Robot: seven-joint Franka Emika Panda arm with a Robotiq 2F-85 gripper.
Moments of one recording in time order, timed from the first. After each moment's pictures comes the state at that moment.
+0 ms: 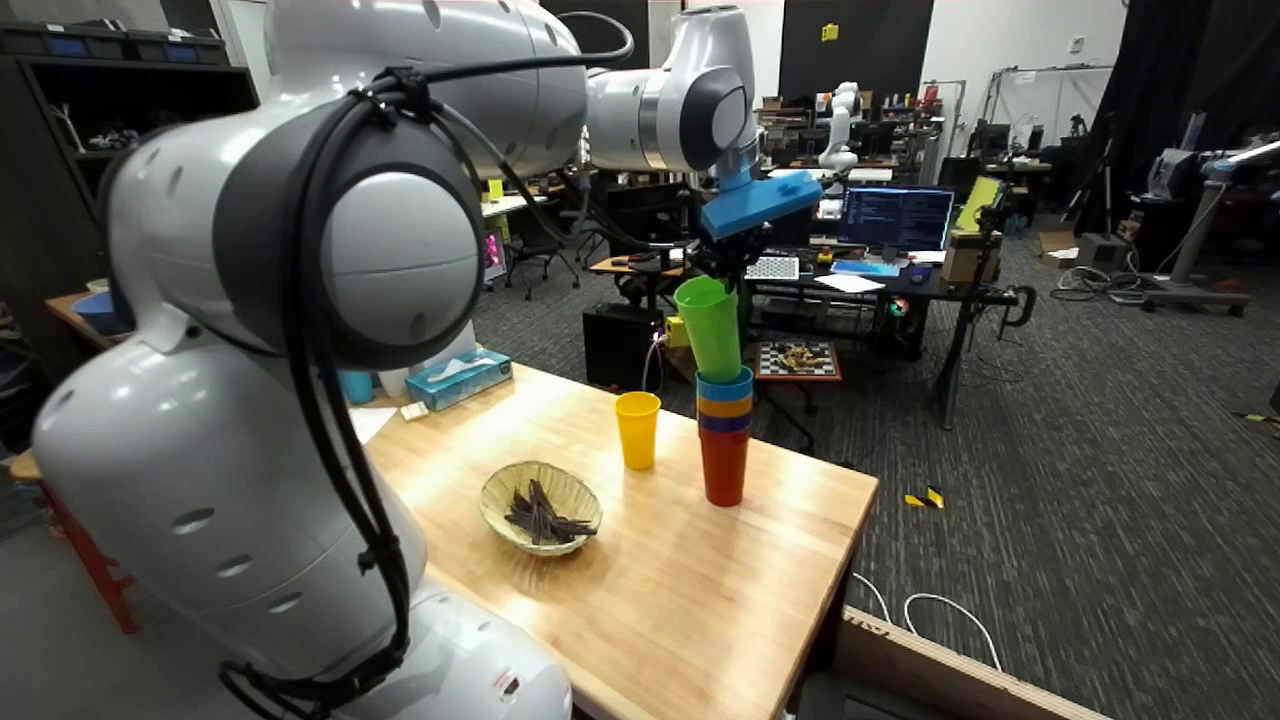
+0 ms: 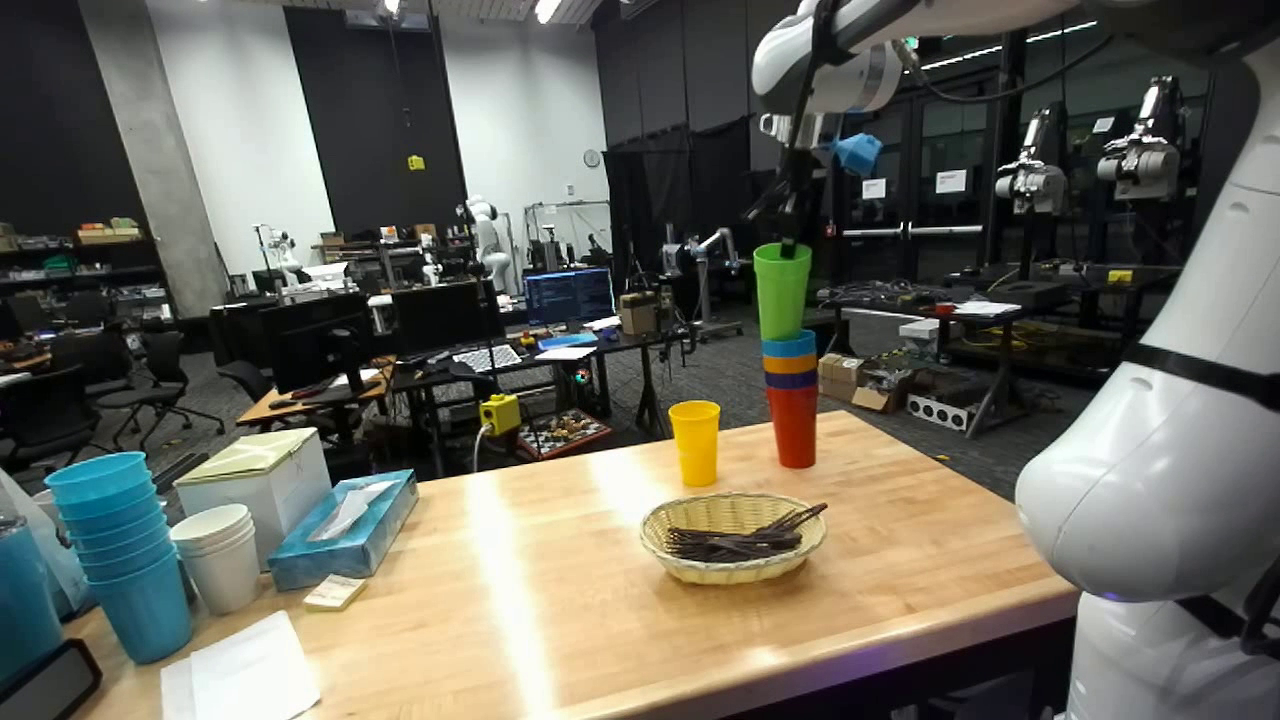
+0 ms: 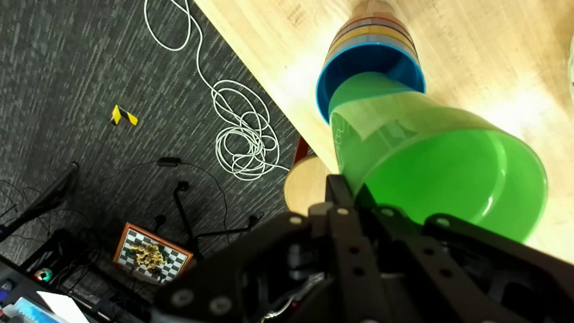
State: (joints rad) arm 0.04 -0.26 -0.07 -1.92 0.01 2.02 -0.88
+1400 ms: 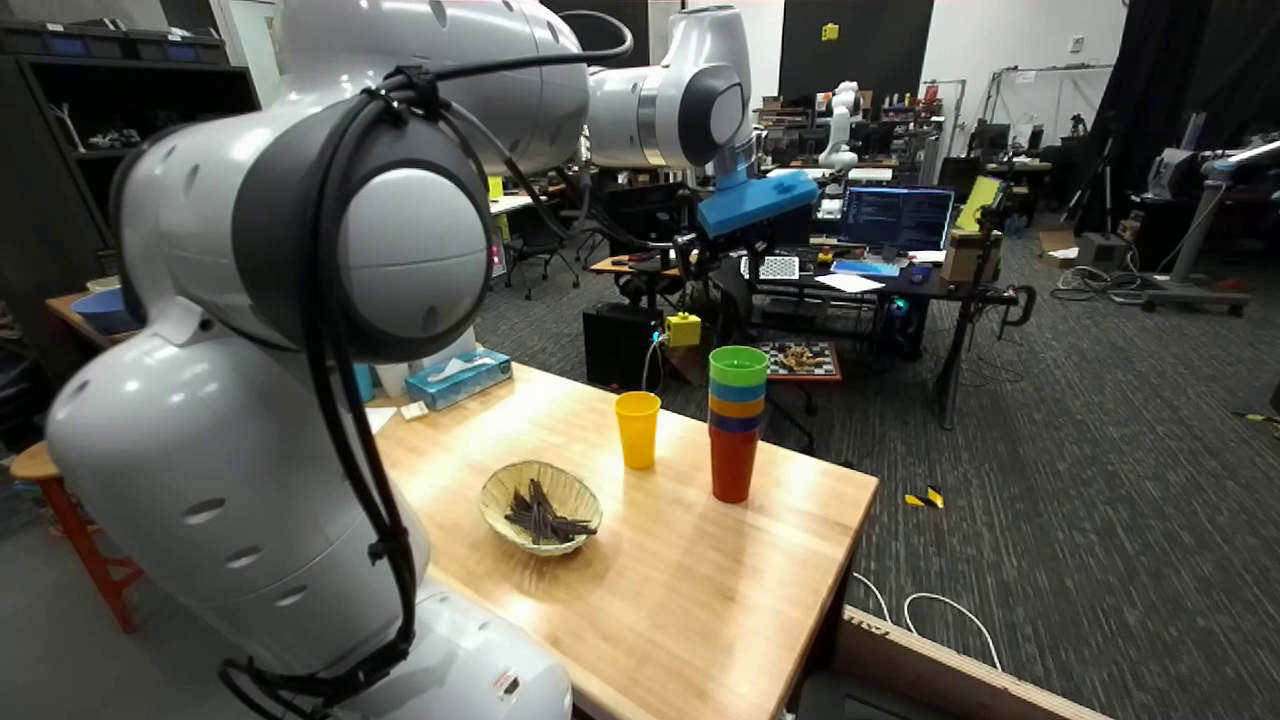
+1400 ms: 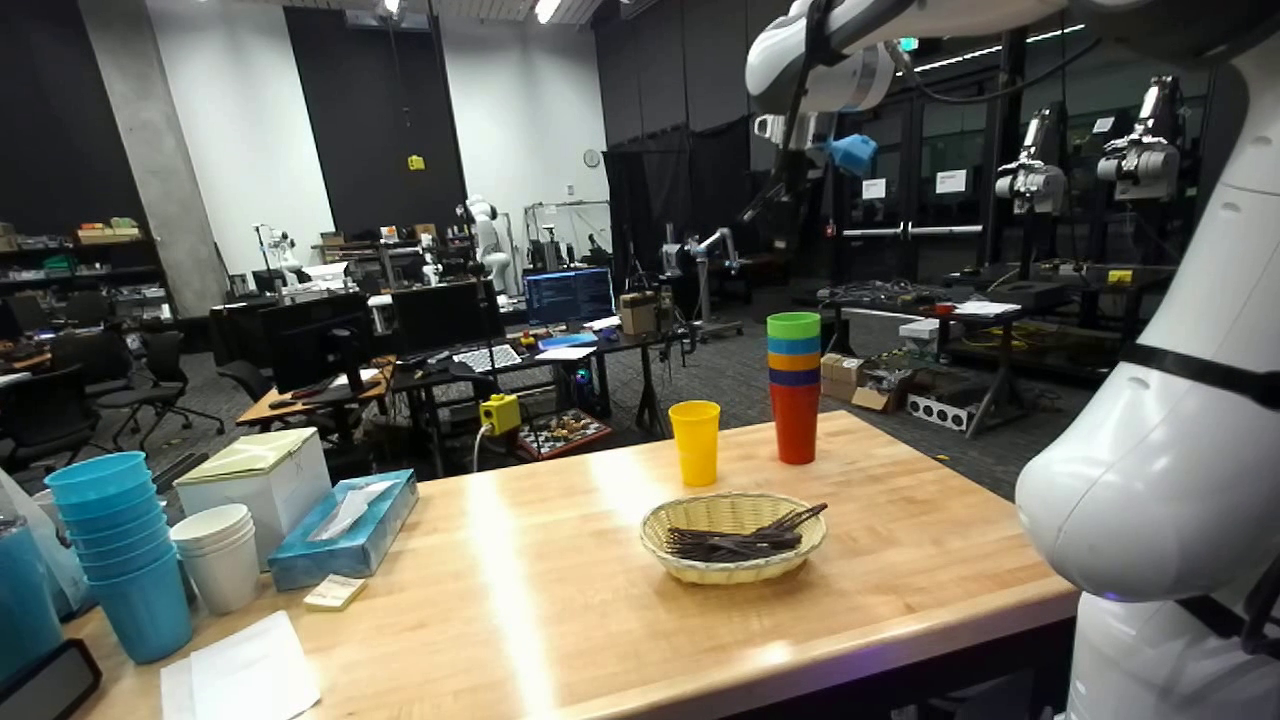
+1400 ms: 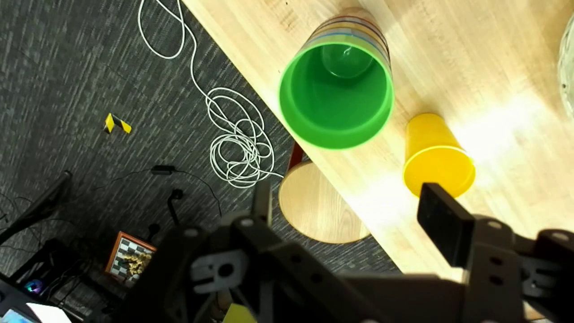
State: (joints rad) arm 0.04 -0.24 -0.06 -1.90 0.00 1.99 -0.86
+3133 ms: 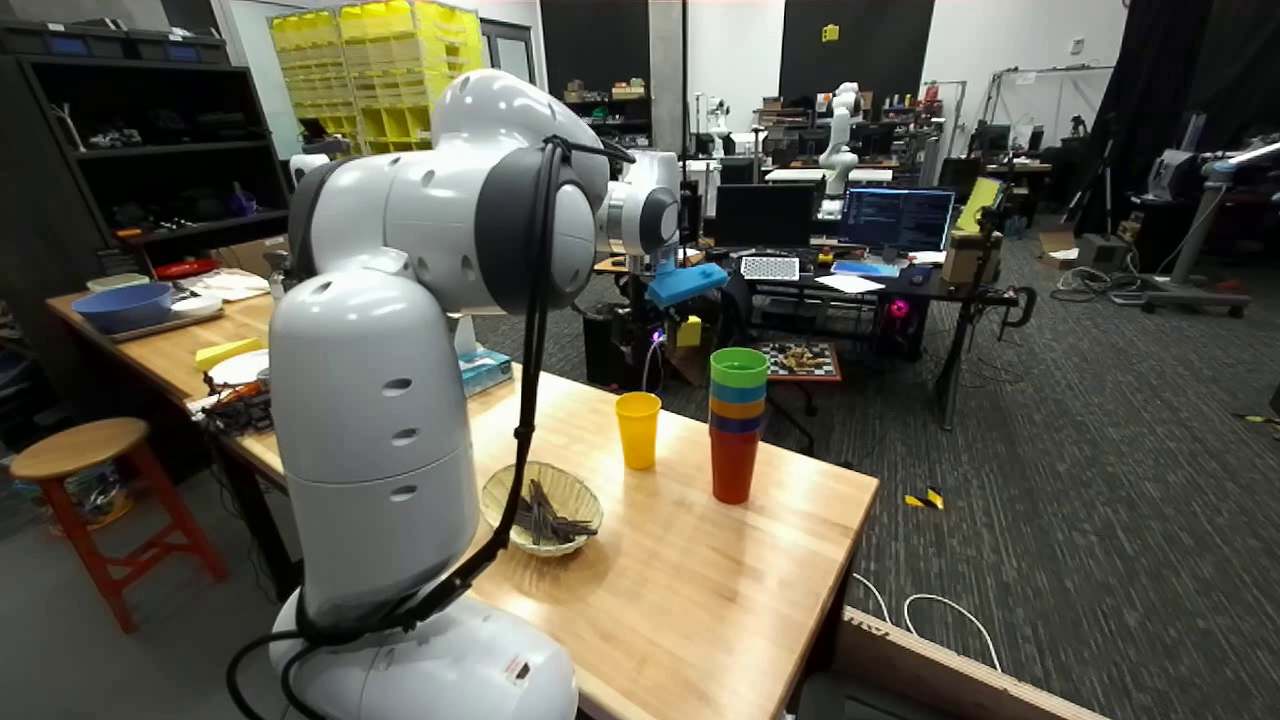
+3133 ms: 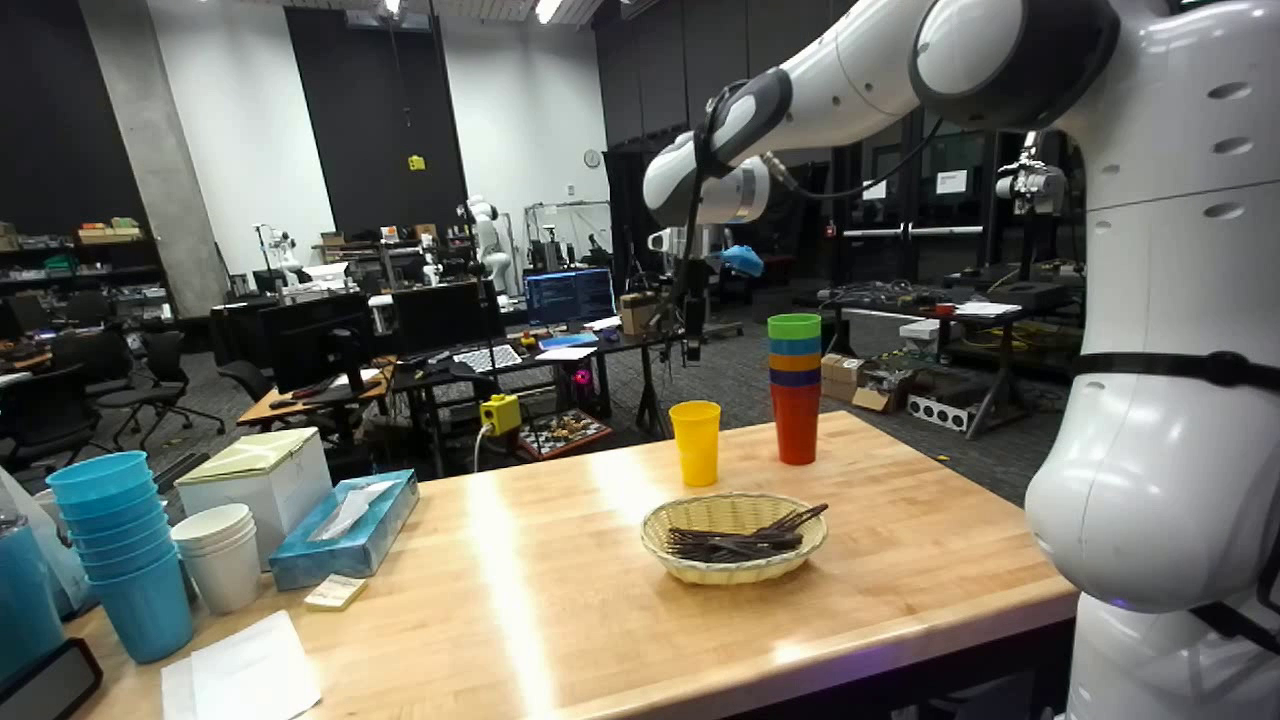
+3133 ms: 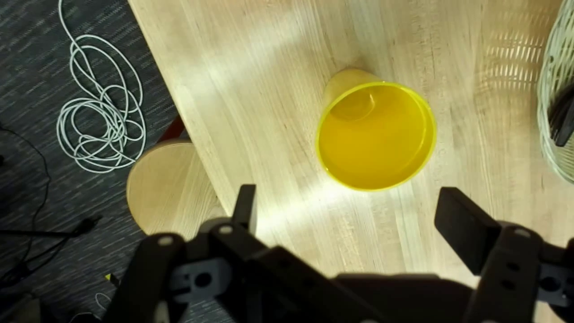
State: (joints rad) arm 0.14 0.11 0.08 -1.81 0.04 2.03 -0.99
